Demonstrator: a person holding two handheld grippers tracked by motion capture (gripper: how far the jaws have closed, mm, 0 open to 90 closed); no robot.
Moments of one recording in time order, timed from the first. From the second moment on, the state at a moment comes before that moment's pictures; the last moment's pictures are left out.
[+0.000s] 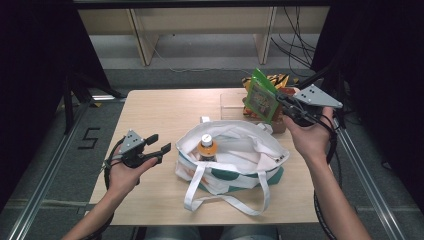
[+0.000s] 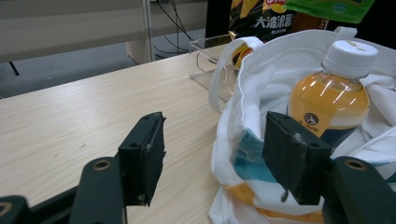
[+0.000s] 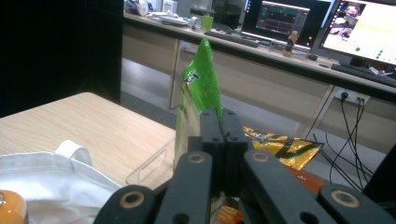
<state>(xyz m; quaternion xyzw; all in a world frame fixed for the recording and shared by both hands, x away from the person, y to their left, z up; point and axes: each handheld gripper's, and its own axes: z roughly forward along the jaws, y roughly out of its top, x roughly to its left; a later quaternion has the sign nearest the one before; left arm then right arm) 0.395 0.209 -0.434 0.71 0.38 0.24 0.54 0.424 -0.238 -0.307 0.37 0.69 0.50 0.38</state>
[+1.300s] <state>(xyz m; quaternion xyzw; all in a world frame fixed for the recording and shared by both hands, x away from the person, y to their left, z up) 0.394 0.209 -0.434 0.71 0.38 0.24 0.54 0.465 -0.232 -0.317 0.38 0.68 0.49 0.38</state>
